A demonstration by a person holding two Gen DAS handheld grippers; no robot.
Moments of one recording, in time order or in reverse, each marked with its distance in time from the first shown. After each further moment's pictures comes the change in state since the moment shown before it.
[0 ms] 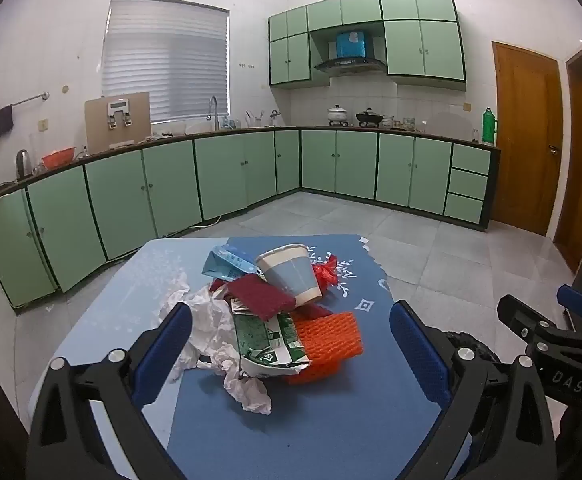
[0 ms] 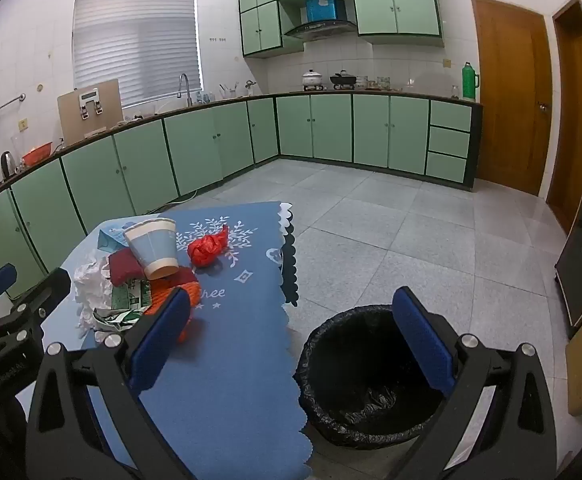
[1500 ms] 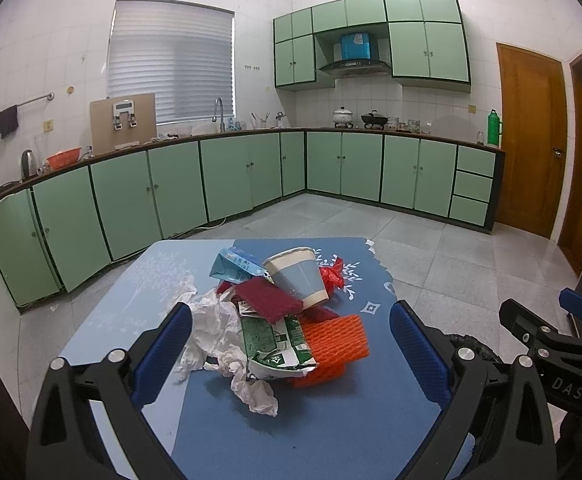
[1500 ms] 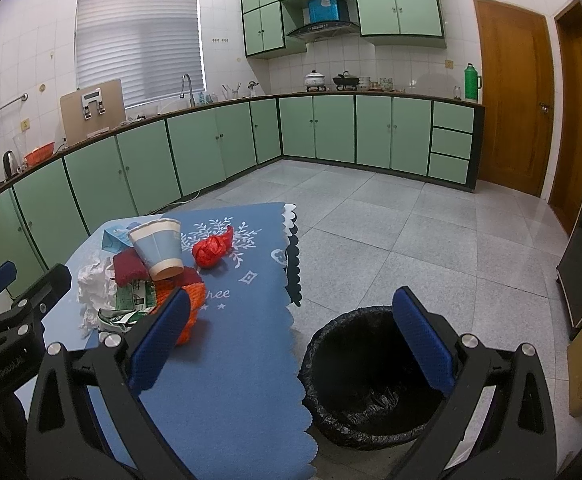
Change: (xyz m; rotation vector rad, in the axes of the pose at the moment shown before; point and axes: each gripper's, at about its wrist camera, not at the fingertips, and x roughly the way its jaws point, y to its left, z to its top) left arm -0.003 0.004 0.003 -0.001 -0.007 0.010; right arm -0.004 0.007 0.002 0.000 -0.005 0.002
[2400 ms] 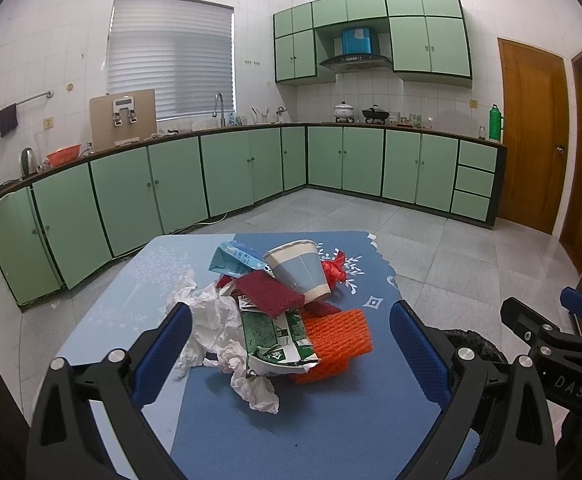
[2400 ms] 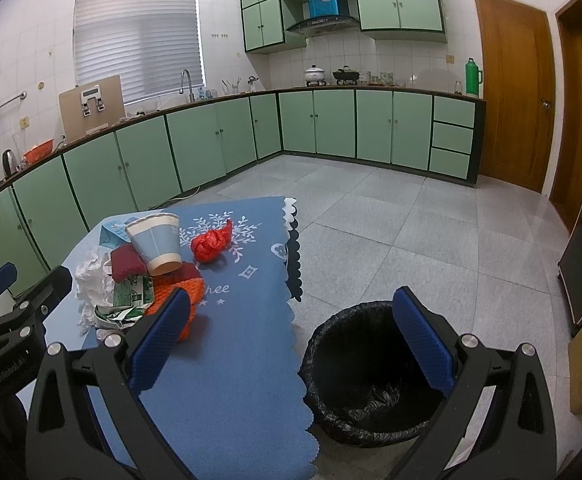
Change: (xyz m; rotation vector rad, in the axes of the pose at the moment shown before) left arm 0.006 -0.002 -0.005 0.003 0.017 0.007; right arm 0.011 0.002 -0.010 0.001 0.017 0.007
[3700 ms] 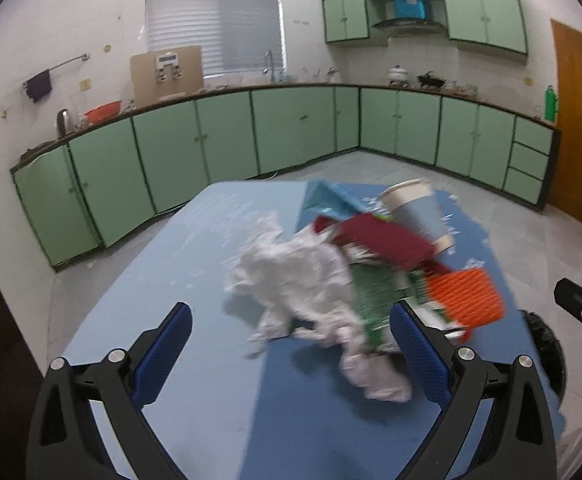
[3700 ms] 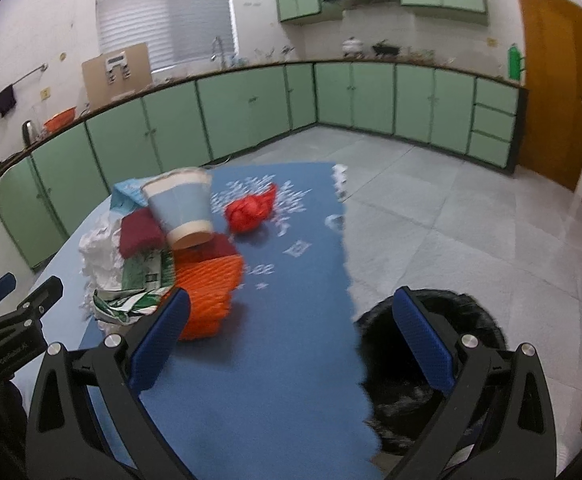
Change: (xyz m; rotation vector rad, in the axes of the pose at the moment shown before) left arm 0.064 0.084 -0.037 -0.063 0.158 0.180; right arm 0.083 0.047 -0.009 -0.058 0.126 0.130
